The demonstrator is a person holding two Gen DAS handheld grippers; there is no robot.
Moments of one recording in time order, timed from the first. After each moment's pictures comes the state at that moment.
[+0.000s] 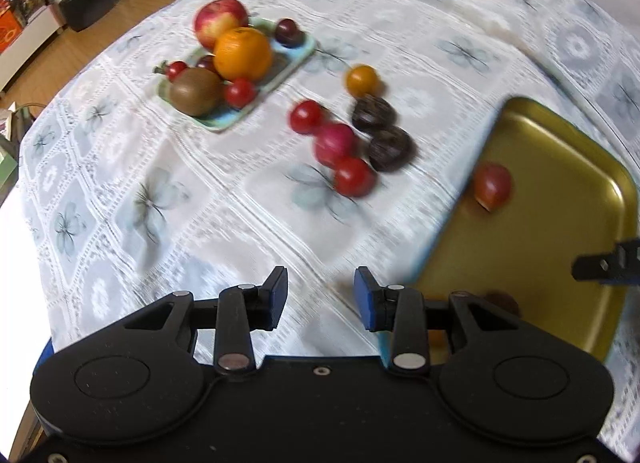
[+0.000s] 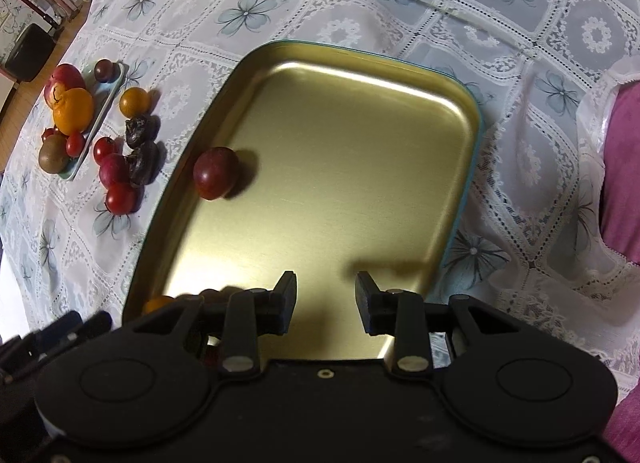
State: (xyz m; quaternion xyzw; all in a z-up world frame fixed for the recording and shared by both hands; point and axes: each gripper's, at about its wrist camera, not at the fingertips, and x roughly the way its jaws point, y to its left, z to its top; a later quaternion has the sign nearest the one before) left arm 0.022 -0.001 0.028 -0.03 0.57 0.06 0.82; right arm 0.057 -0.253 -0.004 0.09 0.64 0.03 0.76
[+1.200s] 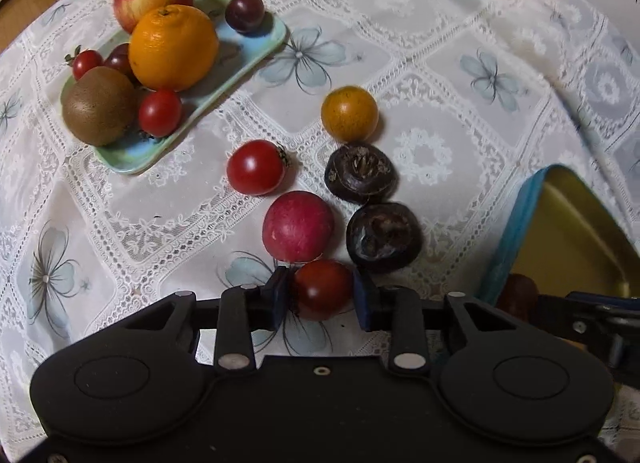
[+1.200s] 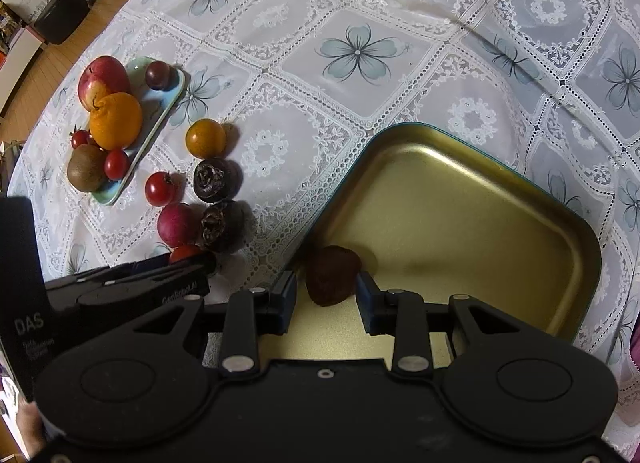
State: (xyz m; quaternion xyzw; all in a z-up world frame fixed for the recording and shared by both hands) left arm 0.124 0.019 -0.031 -0.11 0.60 0.01 0.79; right arm 0.139 -0.161 0.000 0.04 0.64 0.09 0.77
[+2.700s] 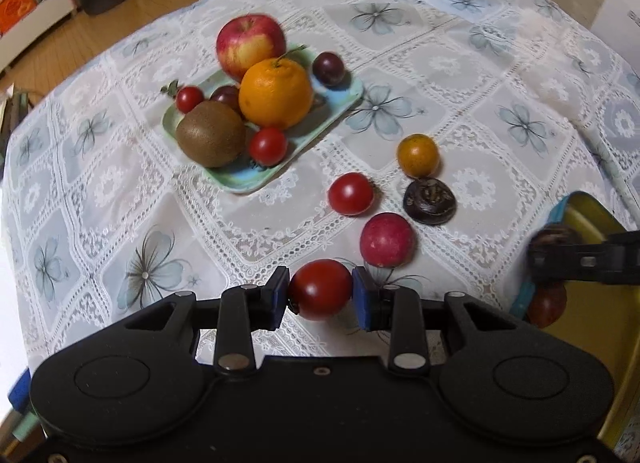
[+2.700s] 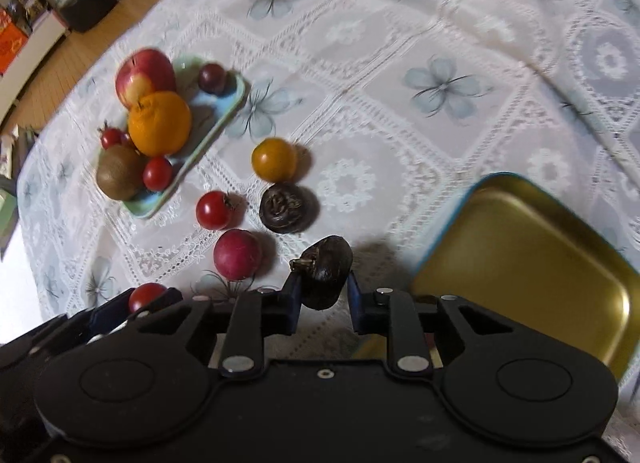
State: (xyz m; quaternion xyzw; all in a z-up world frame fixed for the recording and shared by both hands) left arm 0.083 0.045 0.010 -0.07 0.54 0.08 0.84; right arm 0.150 -0.111 0.000 0.02 0.60 0.12 0.79
